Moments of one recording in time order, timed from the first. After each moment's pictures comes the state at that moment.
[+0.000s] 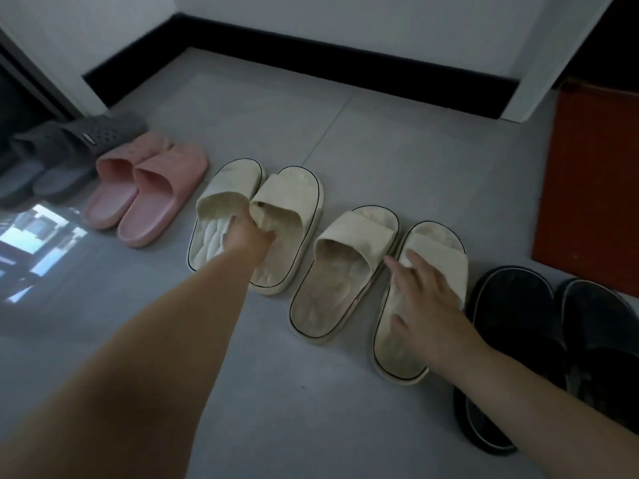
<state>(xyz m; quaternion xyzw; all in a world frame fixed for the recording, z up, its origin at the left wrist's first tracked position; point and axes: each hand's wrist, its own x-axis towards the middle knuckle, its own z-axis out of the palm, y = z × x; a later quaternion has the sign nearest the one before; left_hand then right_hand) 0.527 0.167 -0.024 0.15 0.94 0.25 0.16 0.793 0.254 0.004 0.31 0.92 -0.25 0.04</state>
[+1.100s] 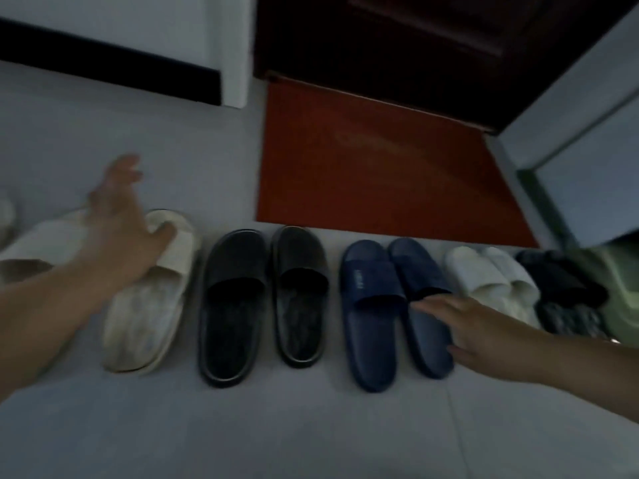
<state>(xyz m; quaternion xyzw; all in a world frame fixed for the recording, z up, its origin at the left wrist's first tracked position) 0.746 0.286 0.048 0.47 0.82 0.31 0.14 1.179 0.320 0.122 0.45 0.83 -0.19 0.27</state>
